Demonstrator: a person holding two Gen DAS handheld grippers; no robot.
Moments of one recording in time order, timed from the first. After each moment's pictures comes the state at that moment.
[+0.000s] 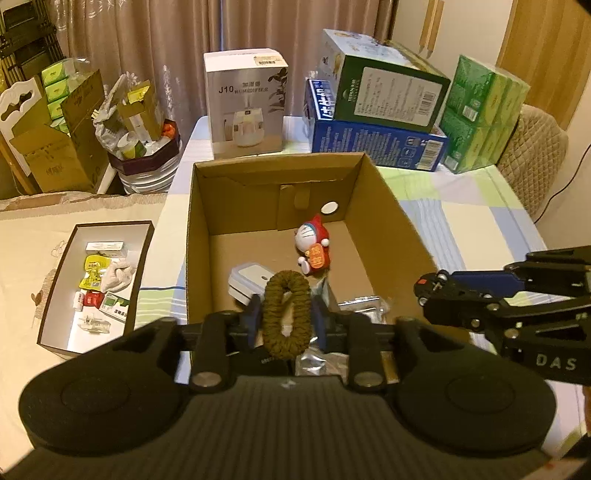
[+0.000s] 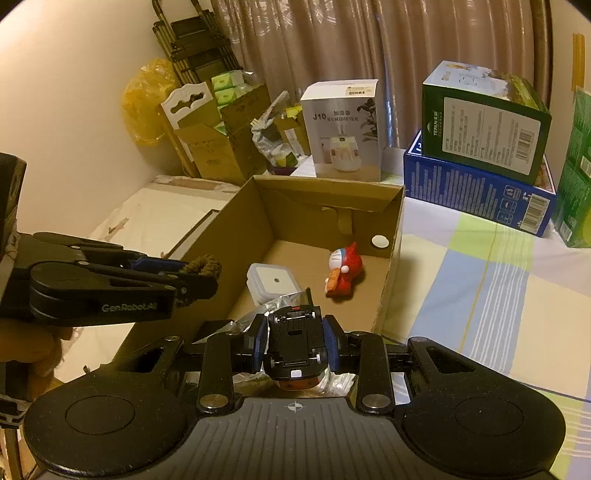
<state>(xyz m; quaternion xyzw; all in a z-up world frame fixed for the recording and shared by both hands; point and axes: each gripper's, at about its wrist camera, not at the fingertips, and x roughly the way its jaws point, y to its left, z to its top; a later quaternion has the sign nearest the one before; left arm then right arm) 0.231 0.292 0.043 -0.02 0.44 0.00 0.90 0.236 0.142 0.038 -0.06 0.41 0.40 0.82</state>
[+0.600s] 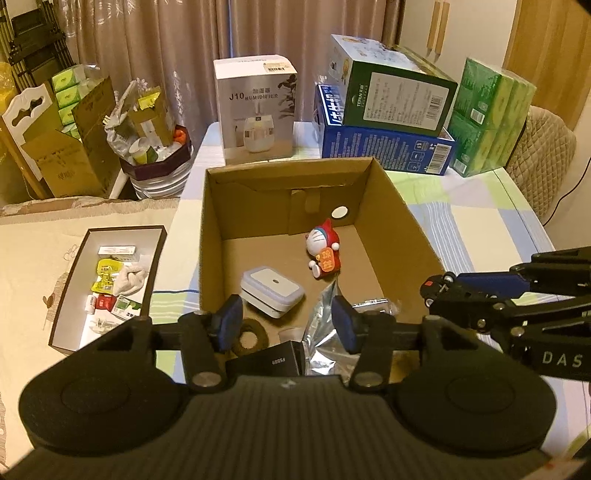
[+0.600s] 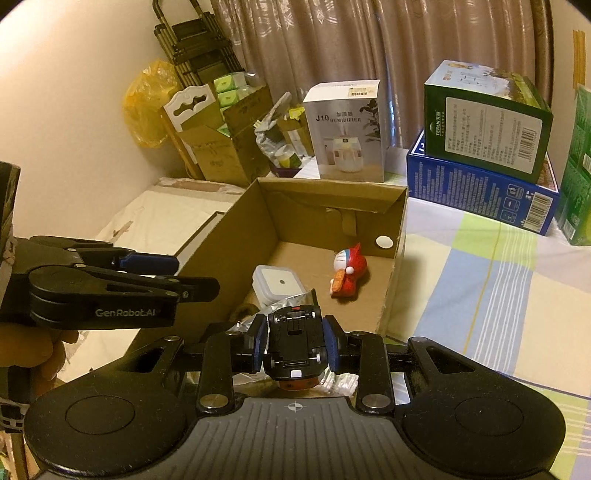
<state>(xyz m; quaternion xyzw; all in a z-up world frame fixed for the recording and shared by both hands) 0.223 0.292 0.050 -0.01 0.43 0.01 0.90 0.234 0.142 0.043 -0.04 0.41 0.40 0.82</state>
